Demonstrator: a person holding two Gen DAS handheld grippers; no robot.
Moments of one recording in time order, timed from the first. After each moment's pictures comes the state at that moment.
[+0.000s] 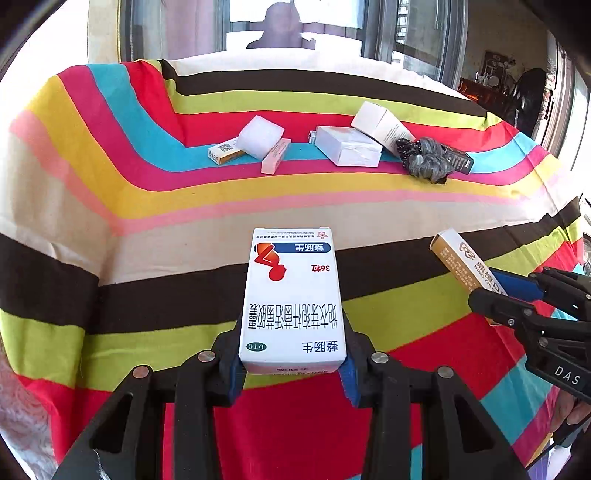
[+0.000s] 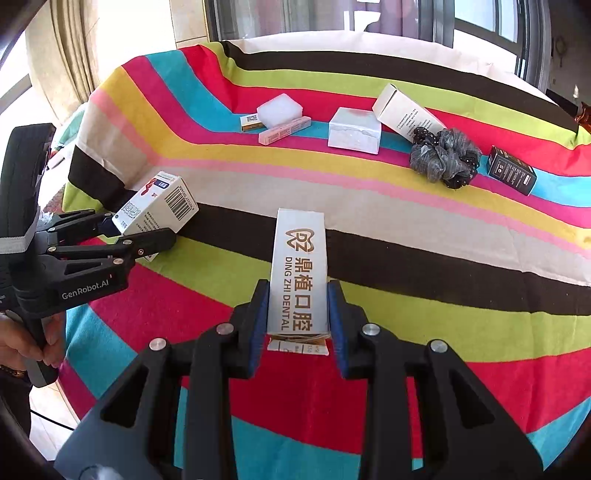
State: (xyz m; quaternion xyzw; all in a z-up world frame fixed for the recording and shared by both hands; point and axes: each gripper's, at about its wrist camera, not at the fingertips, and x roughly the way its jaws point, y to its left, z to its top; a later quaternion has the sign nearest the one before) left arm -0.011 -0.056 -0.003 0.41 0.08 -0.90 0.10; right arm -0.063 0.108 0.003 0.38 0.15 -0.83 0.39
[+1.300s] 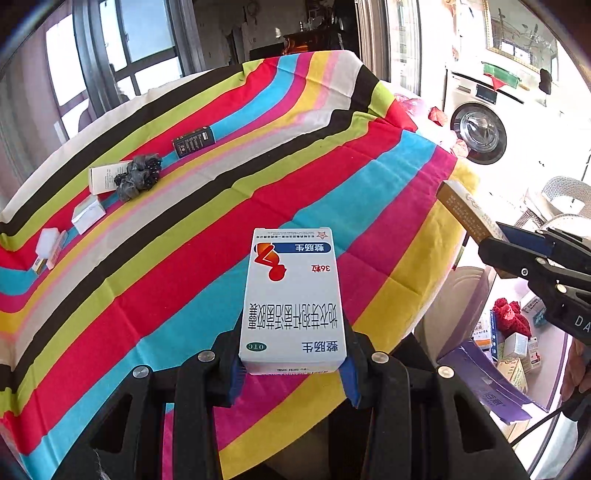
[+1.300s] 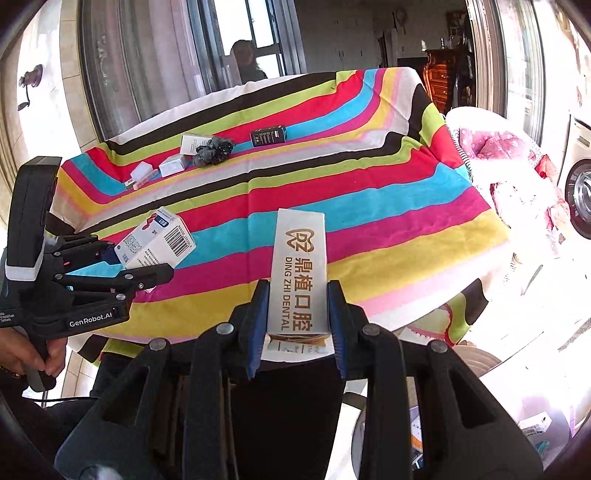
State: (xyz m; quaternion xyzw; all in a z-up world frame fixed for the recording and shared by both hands) left arm 0.025 0.253 0.010 0.41 -0.12 -0.89 -0.13; right arm 0.050 0.430 0.015 0.33 -0.02 -0.93 0.17
